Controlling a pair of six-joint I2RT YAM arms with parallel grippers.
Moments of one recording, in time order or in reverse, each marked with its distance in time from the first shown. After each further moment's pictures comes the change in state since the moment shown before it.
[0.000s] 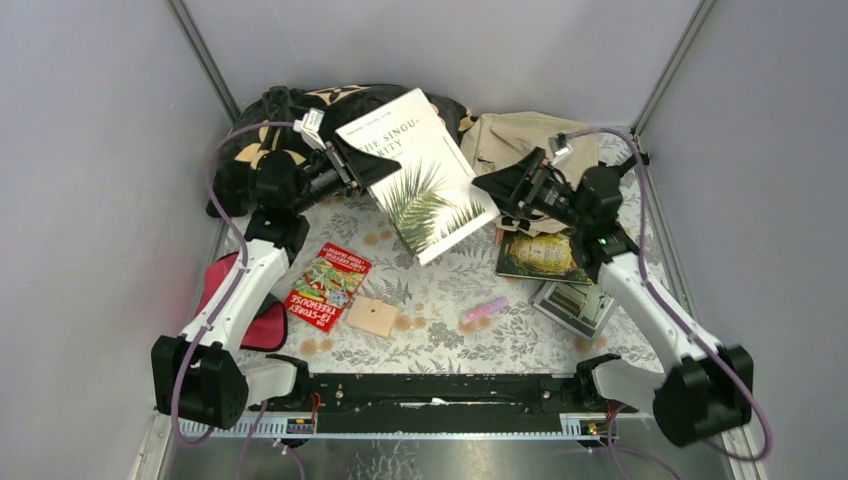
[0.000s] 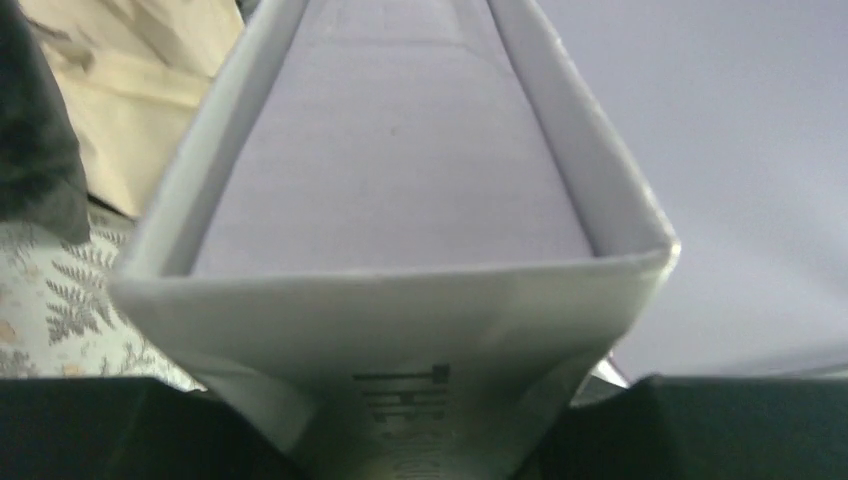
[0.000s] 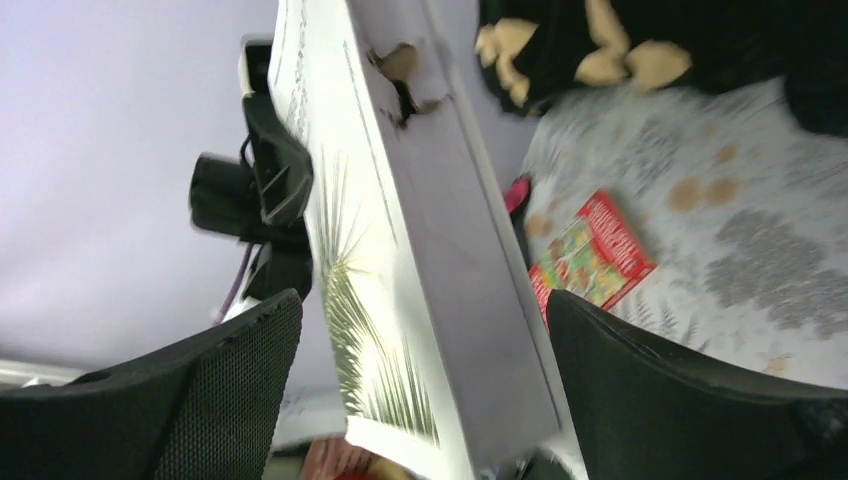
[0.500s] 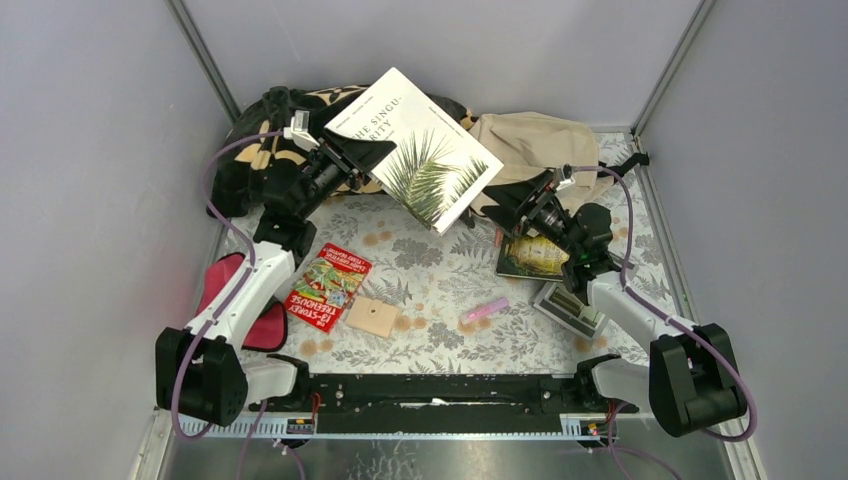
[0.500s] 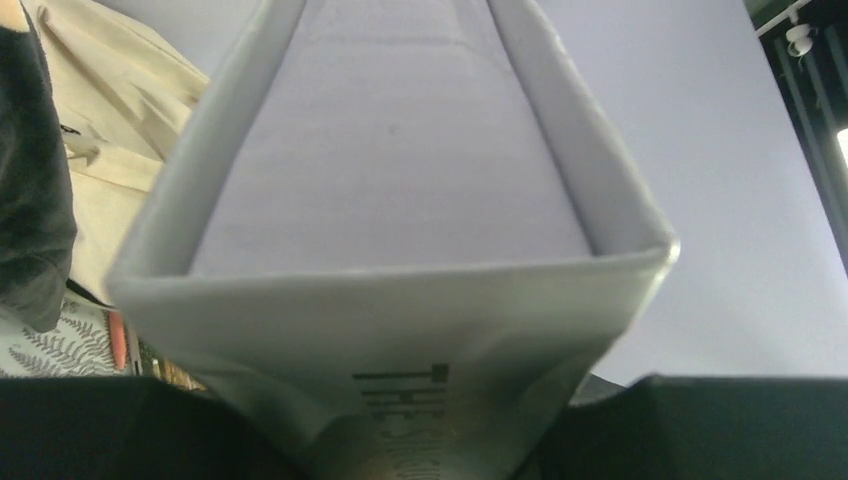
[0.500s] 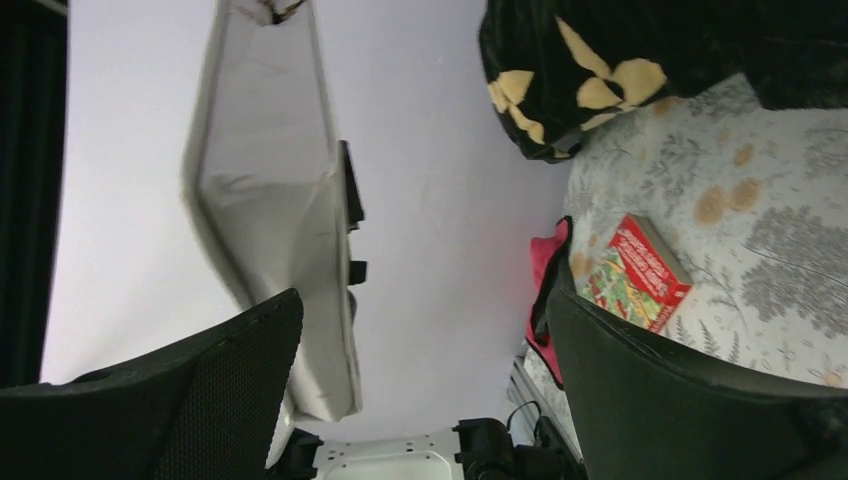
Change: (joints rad) left arm -0.027 0.001 -0.048 0.175 -0.288 -0.138; right arm -0.016 -0.030 -0.325 0.390 0.173 0.251
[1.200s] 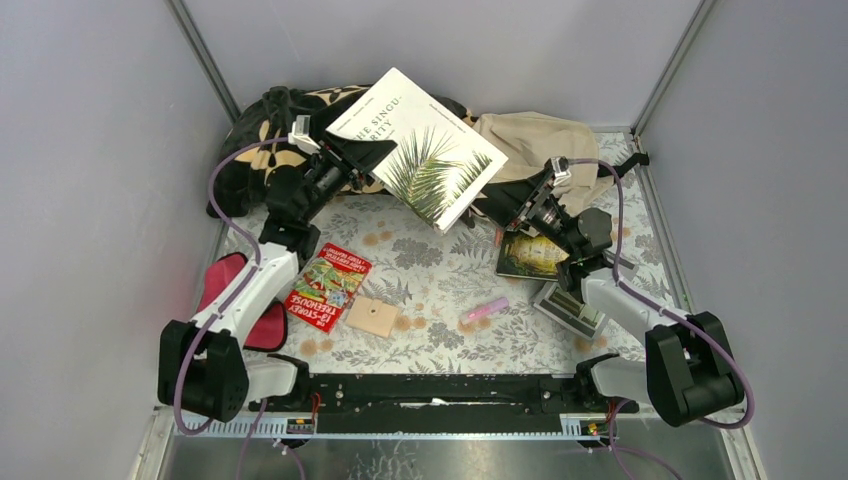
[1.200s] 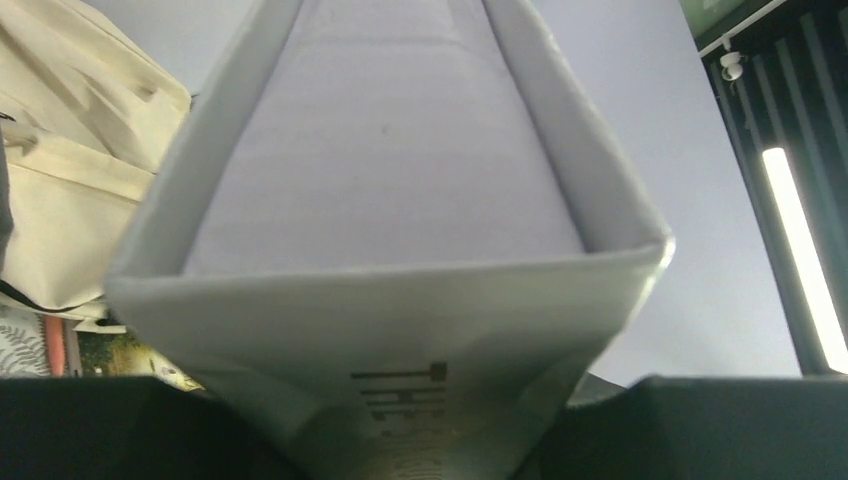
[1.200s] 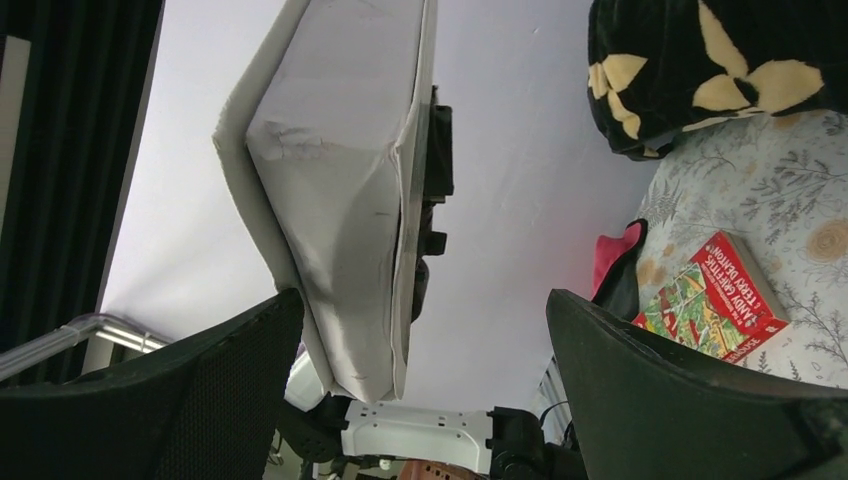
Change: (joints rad) left arm -0.011 0.022 -0.040 0.119 -0.027 -0.101; right arm 0.035 0.055 0.008 0.285 -0.042 0.086
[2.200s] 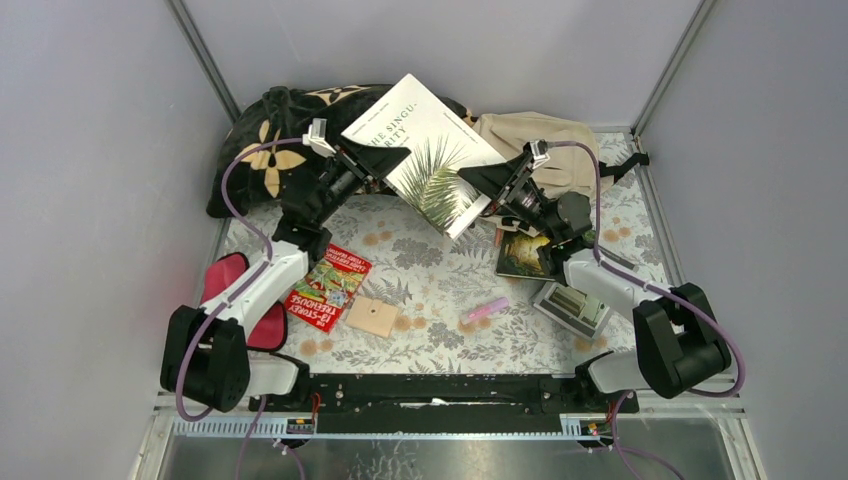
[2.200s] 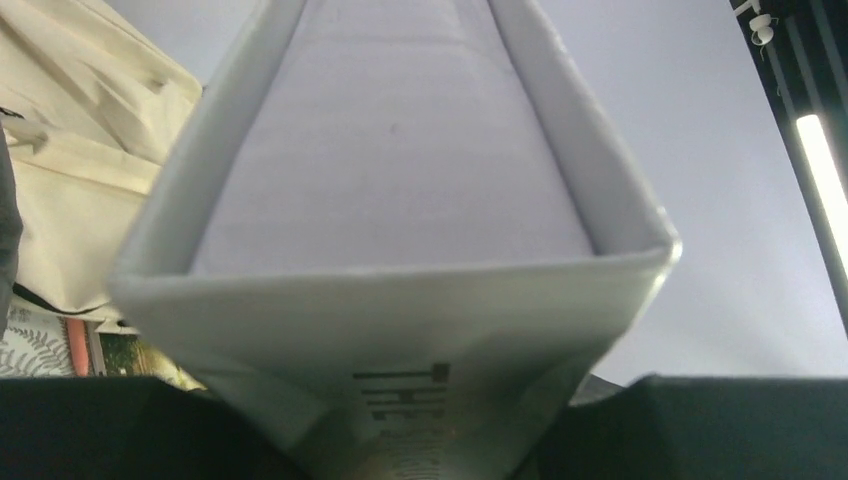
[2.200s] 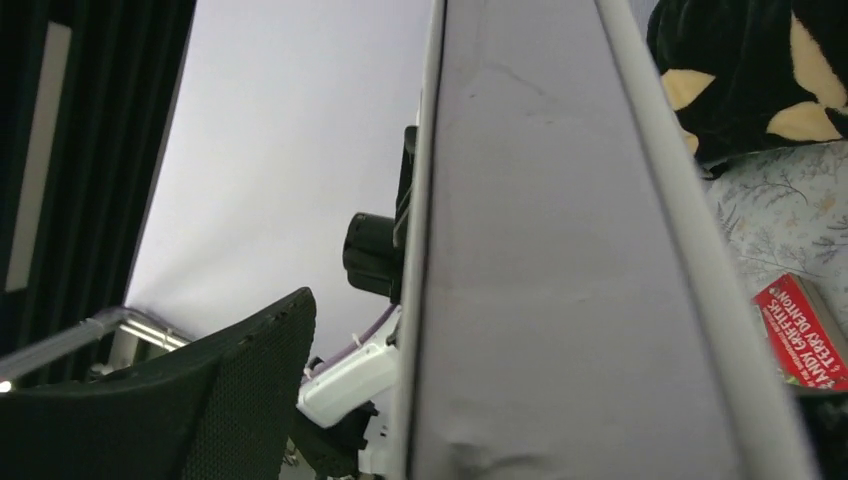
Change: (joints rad) left arm -0.065 0.058 -0.029 0.082 -0.005 0.042; right arm 0.114 0.141 0.157 0.058 0.056 0.003
